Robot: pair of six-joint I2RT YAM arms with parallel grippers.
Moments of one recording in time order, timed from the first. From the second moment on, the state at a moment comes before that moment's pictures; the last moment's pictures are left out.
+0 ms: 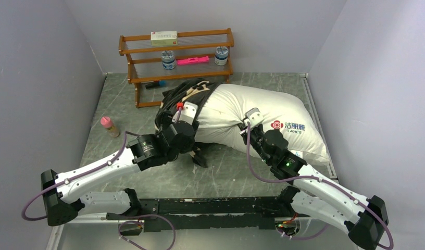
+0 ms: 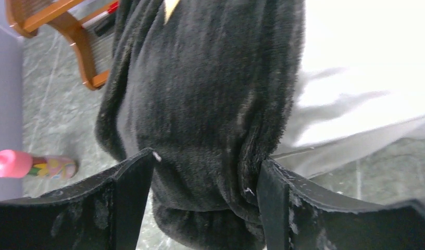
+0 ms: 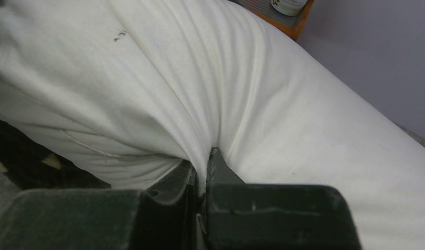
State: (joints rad) left arm -1.05 1.12 1.09 -0.59 -0.79 -0.26; right arm 0.78 0.81 0.56 0.18 0.29 -0.17
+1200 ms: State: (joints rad) left arm -0.70 0.89 0.74 -0.43 -0.70 -0.27; right arm 0.79 0.58 0.56 -0.09 0.30 -0.14
